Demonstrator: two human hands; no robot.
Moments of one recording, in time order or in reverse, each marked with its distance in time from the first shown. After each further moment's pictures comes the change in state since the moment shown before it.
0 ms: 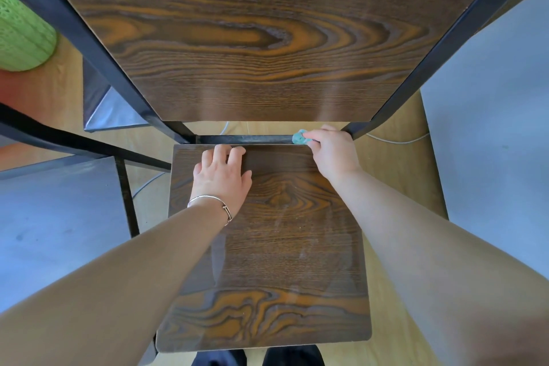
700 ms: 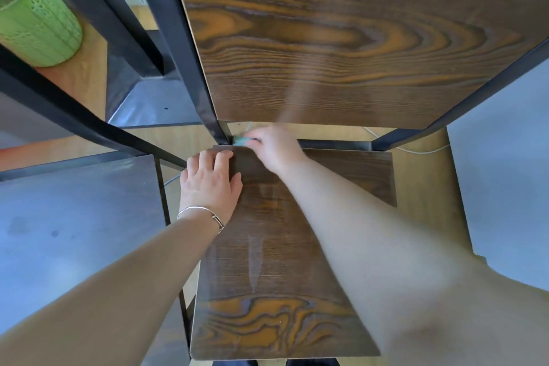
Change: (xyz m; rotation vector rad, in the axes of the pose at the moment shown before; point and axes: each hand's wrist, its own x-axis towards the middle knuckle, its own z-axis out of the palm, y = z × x) left_hand -0.012 -0.086 -0.004 -0.055 0.101 -0.114; right_hand 0.028 -0.152 0.075 0.110 -0.195 -0.253
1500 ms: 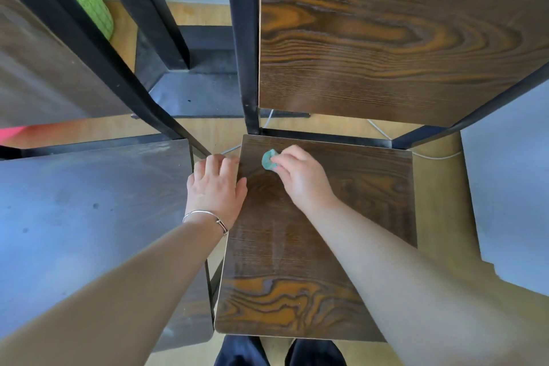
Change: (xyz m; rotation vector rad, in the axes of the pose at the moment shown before) left_hand -0.037 -0.041 -0.010 -0.019 -0.010 -0.036; right_hand -0.082 -0.011 0.030 -0.072 0.202 -0.166
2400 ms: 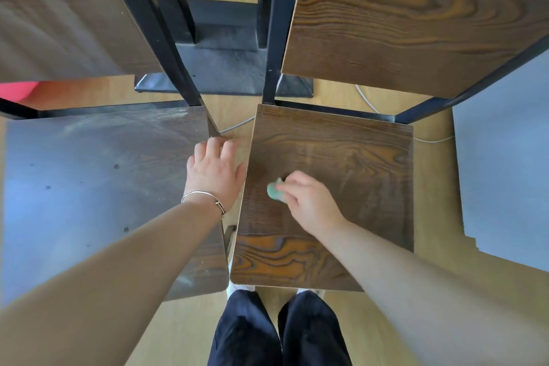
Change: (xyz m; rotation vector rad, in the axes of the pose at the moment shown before) left_hand -0.036 -0.037 -0.008 0.022 -0.022 0.051; right_hand -0.096 -0.031 0.012 0.067 -0.128 -0.046
